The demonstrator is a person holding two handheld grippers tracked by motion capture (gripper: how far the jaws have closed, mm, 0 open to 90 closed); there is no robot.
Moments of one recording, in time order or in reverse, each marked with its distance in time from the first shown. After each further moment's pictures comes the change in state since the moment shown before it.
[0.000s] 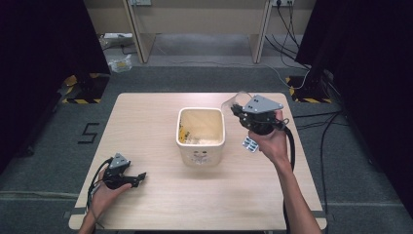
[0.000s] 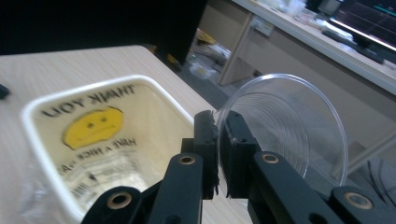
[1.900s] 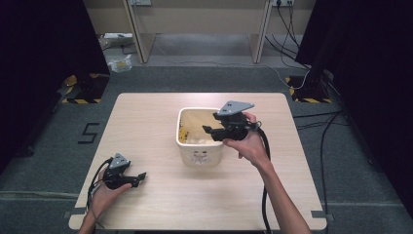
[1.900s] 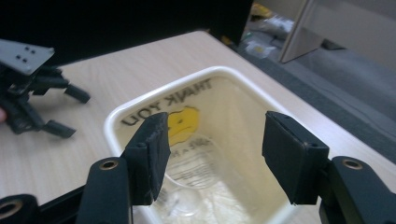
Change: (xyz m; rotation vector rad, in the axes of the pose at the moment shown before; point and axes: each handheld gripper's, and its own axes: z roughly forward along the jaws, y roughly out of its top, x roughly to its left) left arm 0.000 0.000 0.000 0.000 0.000 0.000; right arm 0.034 0.002 0.048 0.085 0.203 0.146
